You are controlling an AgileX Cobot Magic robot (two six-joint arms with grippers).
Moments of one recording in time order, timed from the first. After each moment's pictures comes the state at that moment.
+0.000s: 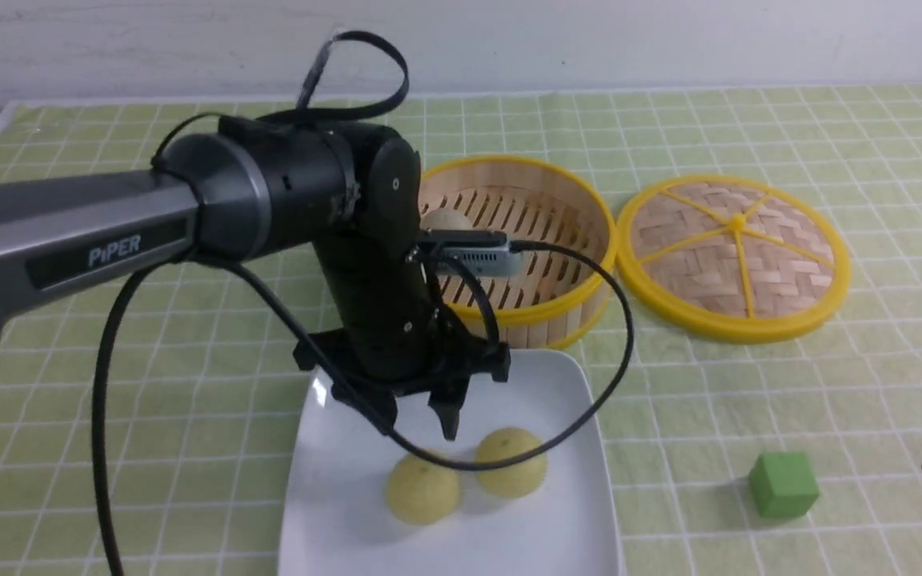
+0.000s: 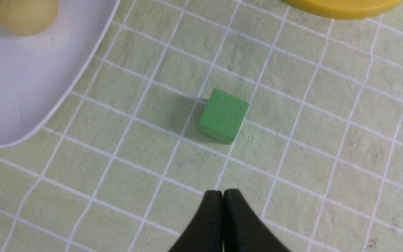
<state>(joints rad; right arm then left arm) 0.72 0.83 -0.70 -0.26 0.92 0.40 -0.58 1.89 -1.42 -0.11 1.04 -0.32</state>
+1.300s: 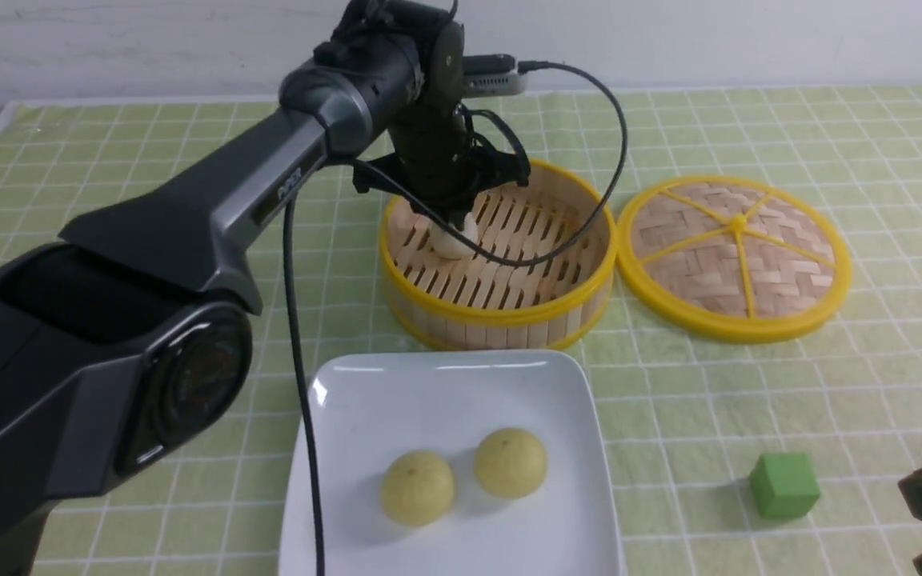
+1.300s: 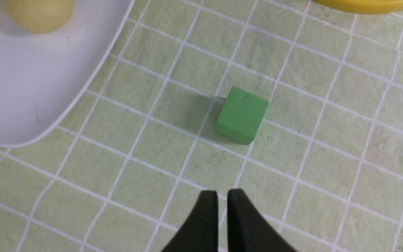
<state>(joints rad) 0.72 0.83 -0.65 -0.23 0.86 0.41 -0.49 2.37 -2.35 0.04 1.15 -0.36</state>
